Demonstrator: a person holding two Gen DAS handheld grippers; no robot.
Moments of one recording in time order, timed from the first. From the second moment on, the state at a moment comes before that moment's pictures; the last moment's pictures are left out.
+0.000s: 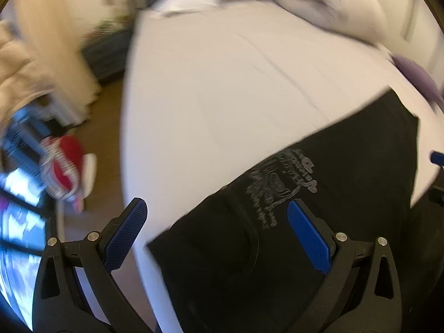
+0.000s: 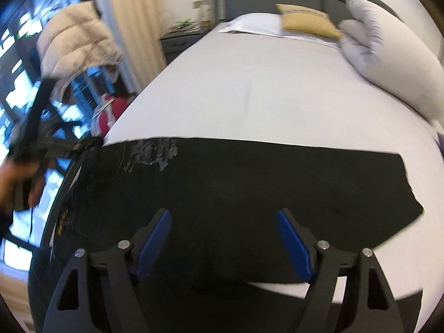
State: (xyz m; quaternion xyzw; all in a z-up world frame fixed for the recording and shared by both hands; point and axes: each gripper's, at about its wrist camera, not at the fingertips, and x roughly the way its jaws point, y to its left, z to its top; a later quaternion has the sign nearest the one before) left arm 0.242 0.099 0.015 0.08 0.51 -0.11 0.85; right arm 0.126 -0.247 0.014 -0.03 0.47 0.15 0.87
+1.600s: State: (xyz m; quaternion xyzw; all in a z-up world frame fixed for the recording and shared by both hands) left arm 0.186 0.102 0.021 0.14 0.48 -0.21 0.84; right arm 0.256 -0.115 -0.042 -0.32 0.49 0.37 0.72
